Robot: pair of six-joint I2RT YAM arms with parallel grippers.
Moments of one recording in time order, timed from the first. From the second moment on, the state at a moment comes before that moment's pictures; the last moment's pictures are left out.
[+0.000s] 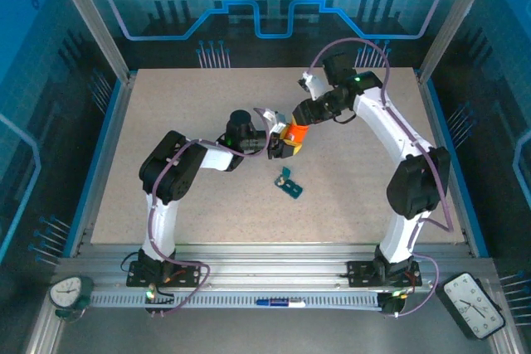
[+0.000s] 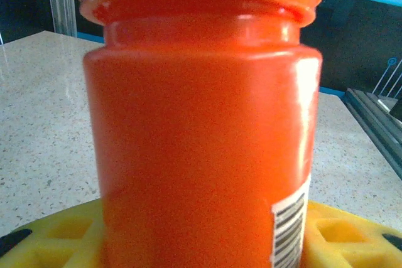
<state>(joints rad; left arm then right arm) -0.47 2.09 1.08 0.88 0.91 -0.05 0.33 1.83 1.76 -1.02 -0.43 -0.02</state>
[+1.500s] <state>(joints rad) -0.47 2.07 1.10 0.83 0.90 0.03 0.23 1.78 1.77 -0.99 -0.49 -0.01</state>
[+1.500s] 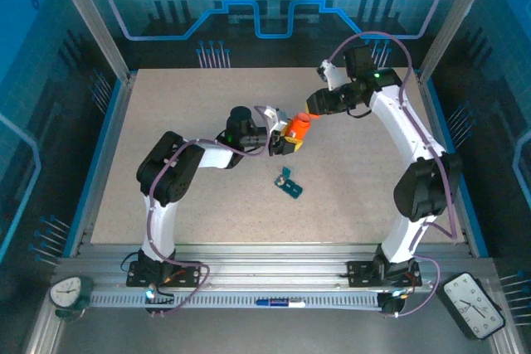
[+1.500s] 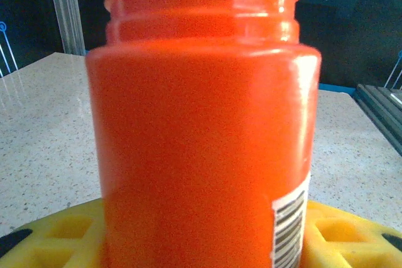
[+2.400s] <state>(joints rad) -0.47 2.07 1.10 0.77 0.91 0.05 0.30 1.84 1.83 -1.09 -0.47 -0.09</state>
